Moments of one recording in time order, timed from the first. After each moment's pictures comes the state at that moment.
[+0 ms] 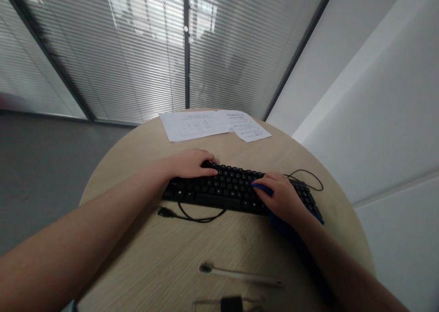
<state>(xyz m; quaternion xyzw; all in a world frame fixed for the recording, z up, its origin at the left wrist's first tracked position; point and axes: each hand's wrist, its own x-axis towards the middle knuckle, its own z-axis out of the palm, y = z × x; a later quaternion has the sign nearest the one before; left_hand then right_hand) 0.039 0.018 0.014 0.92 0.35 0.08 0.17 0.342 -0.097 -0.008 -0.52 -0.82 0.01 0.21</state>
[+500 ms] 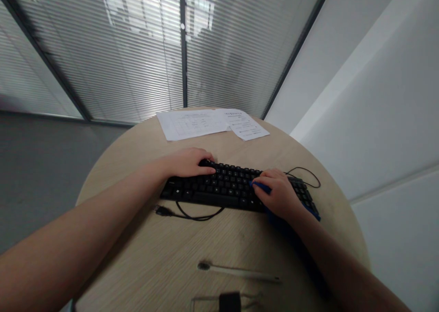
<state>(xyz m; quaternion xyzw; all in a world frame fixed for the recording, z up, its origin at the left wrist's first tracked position) 0.039 0.017 0.016 0.92 0.35 0.07 0.16 0.342 -0.096 -0.011 -0.51 -0.82 -0.03 0.24</state>
